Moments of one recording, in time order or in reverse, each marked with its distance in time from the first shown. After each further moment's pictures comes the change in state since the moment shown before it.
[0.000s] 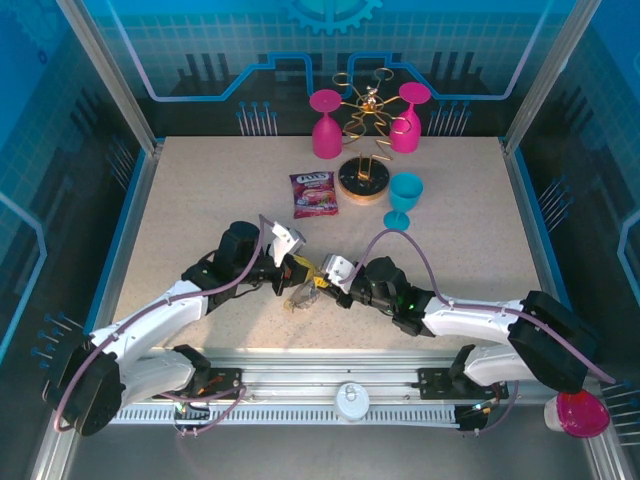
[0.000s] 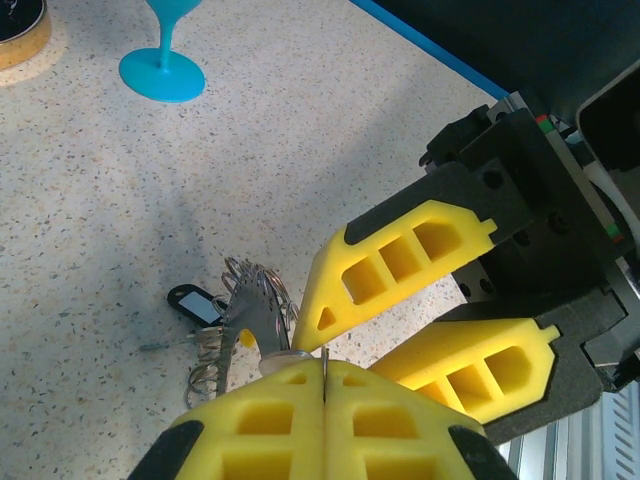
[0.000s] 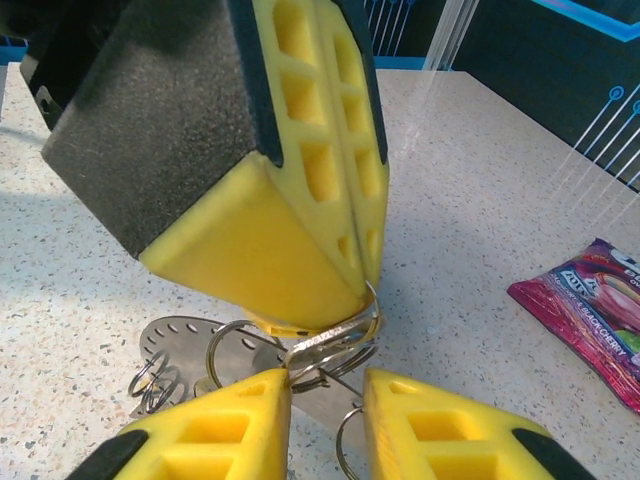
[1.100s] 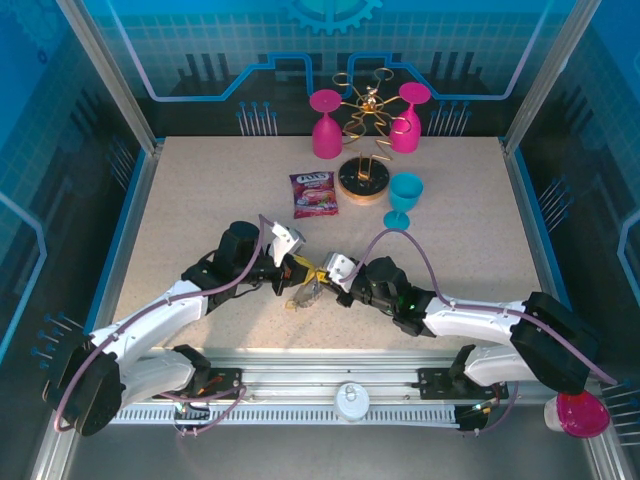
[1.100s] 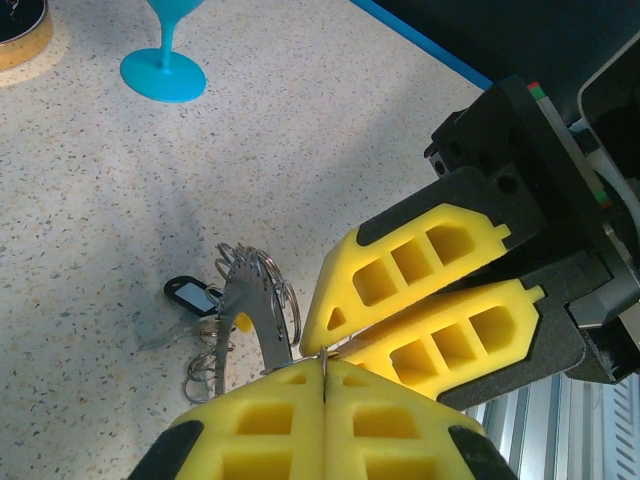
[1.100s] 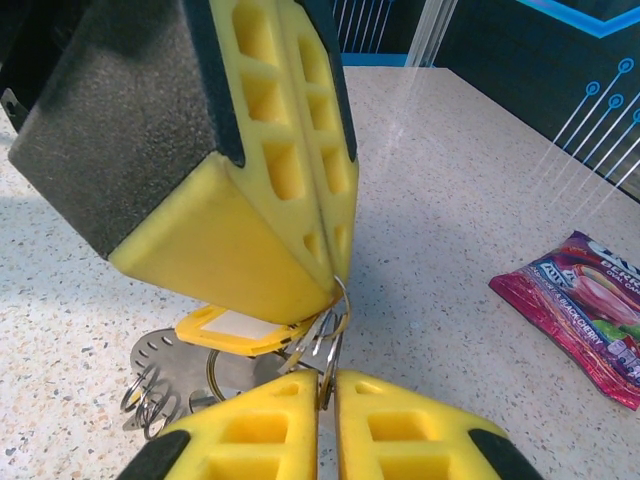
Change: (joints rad) left arm 0.001 0.000 0.000 0.000 0.000 0.000; right arm 0.002 -0.010 0.002 -0.006 0.037 0.008
